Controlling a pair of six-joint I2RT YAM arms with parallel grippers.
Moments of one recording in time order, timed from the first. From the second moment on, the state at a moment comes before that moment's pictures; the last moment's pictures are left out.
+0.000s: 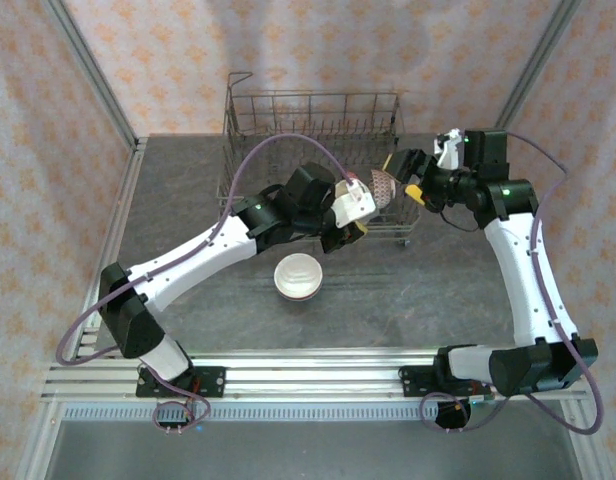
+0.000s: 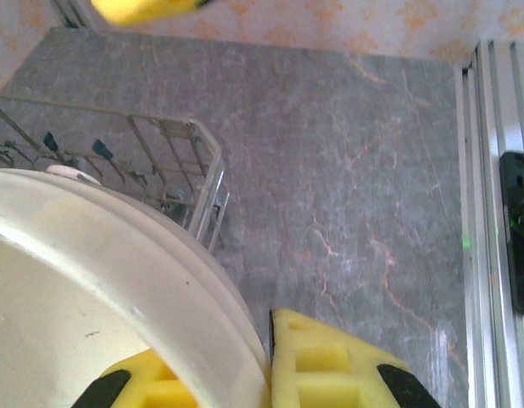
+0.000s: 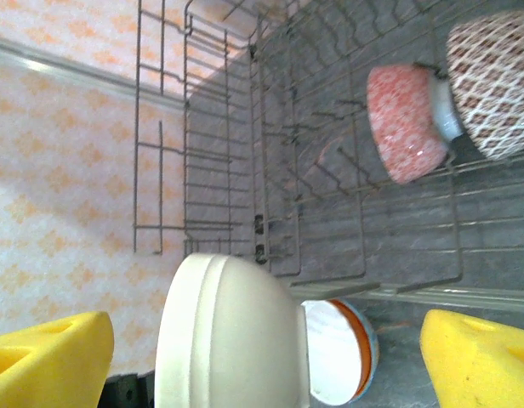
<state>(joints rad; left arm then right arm) -0.82 1.60 1.54 -0.55 0.32 0.29 0.11 1.28 1.48 -0.89 -0.64 0.66</state>
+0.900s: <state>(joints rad) -0.79 1.59 1.51 -0.37 0.39 0.22 0.21 1.36 1.50 -0.93 -0.78 0.64</state>
